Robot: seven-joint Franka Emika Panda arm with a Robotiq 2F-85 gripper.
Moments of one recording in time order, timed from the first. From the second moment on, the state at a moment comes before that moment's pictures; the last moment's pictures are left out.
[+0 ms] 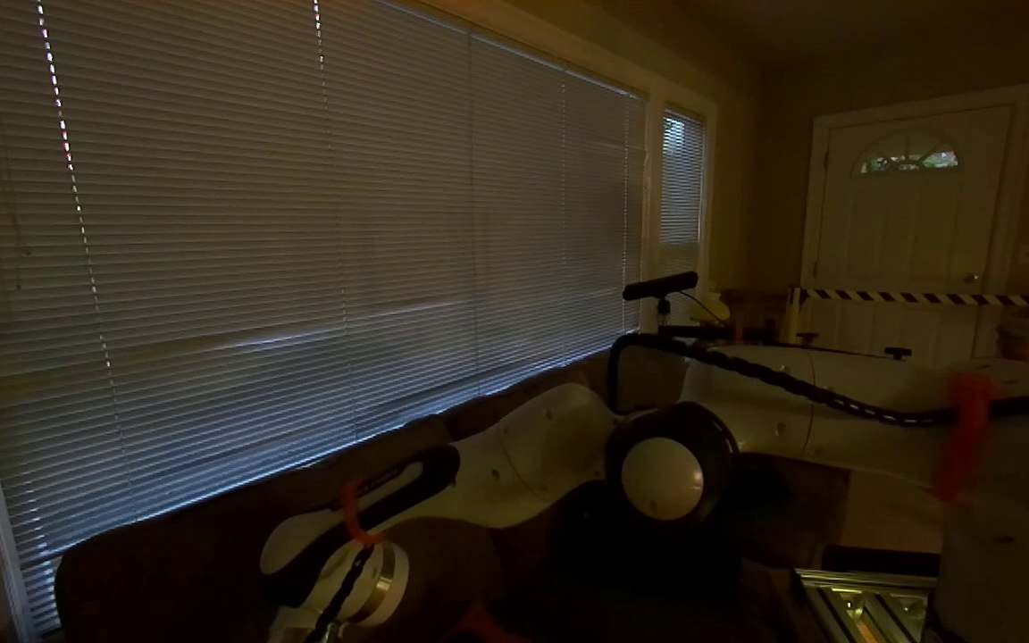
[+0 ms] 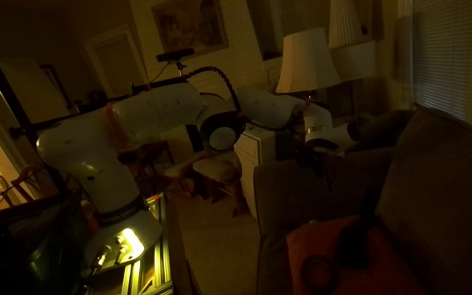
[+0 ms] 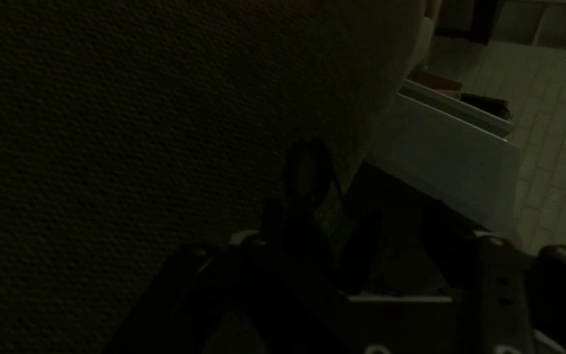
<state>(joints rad) -0.18 1.49 0.33 -0.78 0.64 1.88 -0.75</state>
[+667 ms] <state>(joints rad) -0.18 1.48 0.33 -0.79 0.64 1.86 -0.73</state>
